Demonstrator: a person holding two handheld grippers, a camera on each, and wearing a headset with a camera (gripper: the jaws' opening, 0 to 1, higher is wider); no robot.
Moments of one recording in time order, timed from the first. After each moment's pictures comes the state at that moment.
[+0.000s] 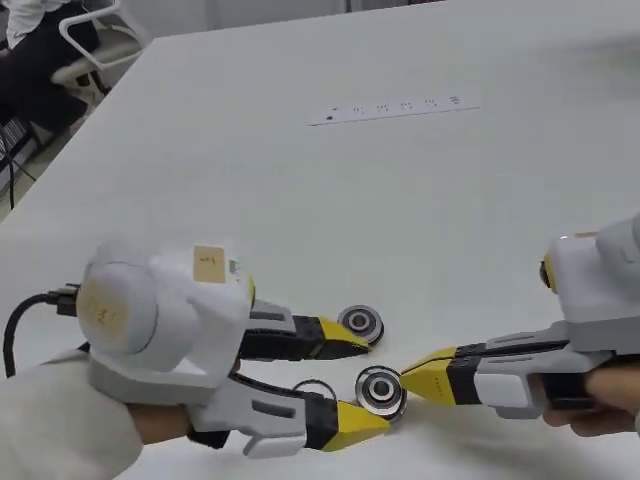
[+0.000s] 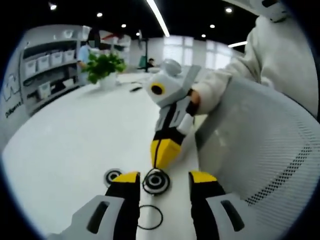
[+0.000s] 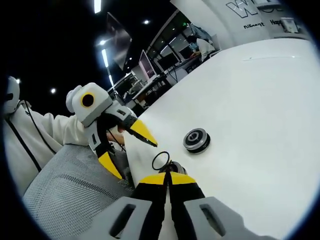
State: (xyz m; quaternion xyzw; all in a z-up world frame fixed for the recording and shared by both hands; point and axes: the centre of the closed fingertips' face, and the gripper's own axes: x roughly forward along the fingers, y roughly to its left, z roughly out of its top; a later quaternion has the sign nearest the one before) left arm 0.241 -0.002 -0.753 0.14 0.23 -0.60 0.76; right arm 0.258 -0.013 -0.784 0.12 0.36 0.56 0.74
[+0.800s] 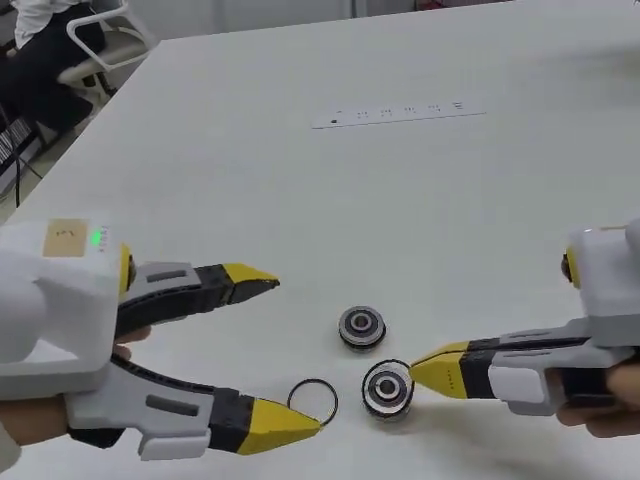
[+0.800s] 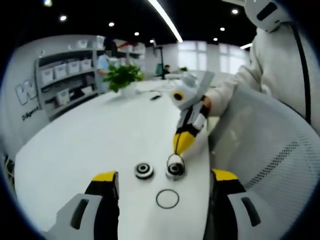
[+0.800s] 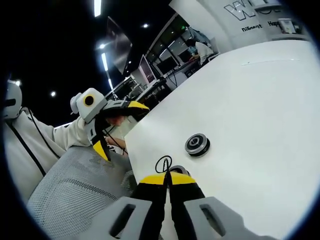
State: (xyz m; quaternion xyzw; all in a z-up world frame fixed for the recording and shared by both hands) left arm 0.249 0.052 -0.719 0.15 0.19 -0.53 0.81; right arm 0.258 -0.019 -0.769 0.13 0.35 0.55 0.75
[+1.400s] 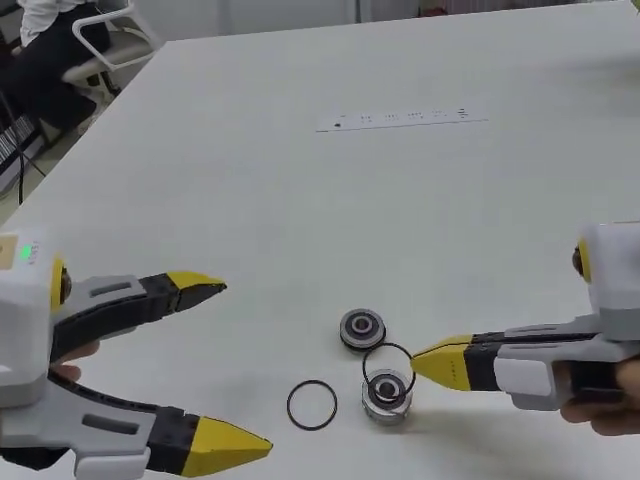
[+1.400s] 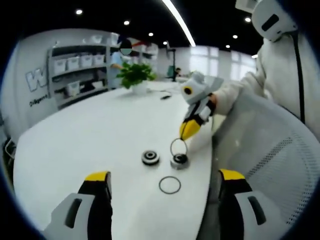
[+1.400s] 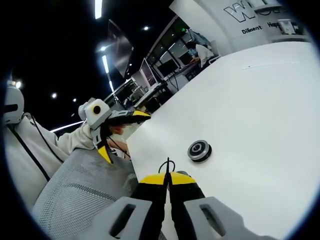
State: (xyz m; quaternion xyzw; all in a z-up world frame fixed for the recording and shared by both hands) left arm 0.248 0.087 -0.728 0.10 0.21 -0.50 0.83; right arm 0.262 -0.018 -0.755 0.14 0.34 0.55 0.75
